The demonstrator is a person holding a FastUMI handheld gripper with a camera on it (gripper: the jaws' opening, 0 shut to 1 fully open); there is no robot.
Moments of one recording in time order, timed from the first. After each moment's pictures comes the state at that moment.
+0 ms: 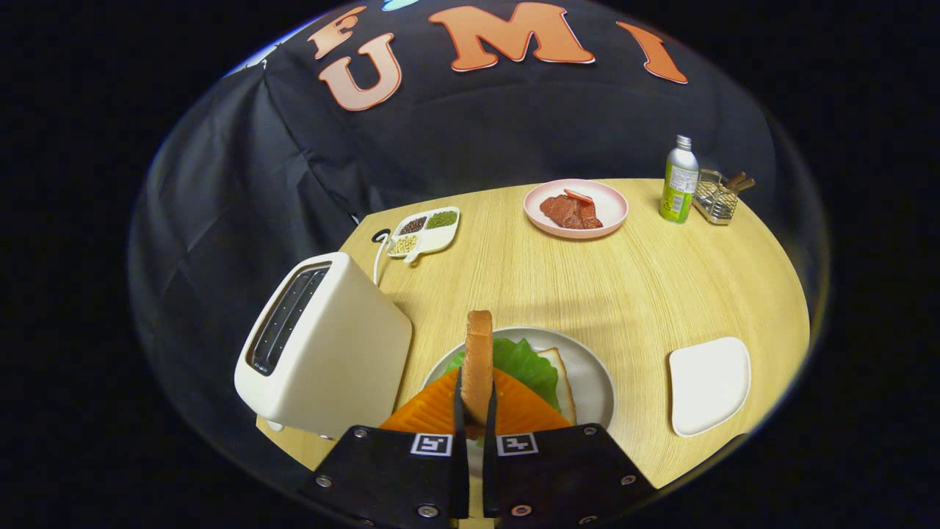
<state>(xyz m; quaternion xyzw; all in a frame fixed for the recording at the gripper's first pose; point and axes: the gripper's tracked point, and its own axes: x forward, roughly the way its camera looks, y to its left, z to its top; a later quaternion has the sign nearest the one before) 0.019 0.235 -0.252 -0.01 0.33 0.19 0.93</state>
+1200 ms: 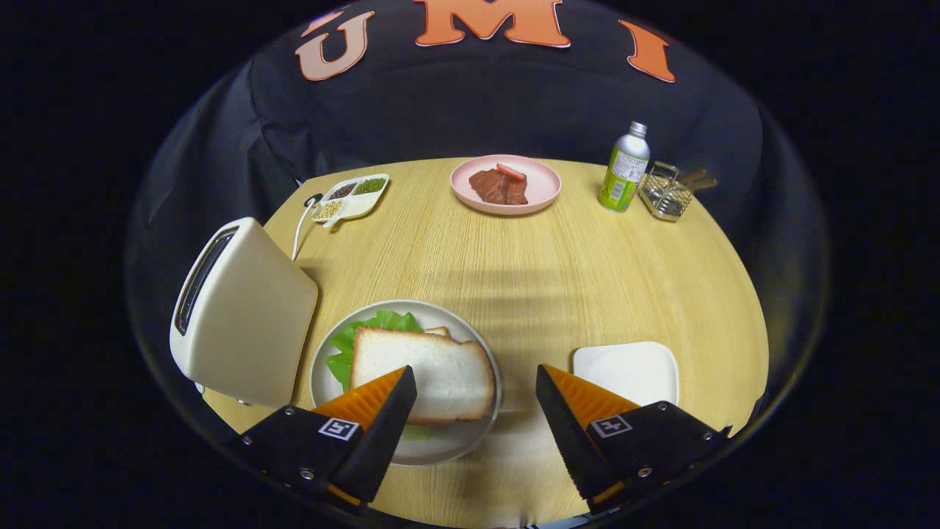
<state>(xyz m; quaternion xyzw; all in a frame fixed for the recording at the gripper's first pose) 0.043 0.135 -0.244 -0.11 0.36 0.10 0.92</state>
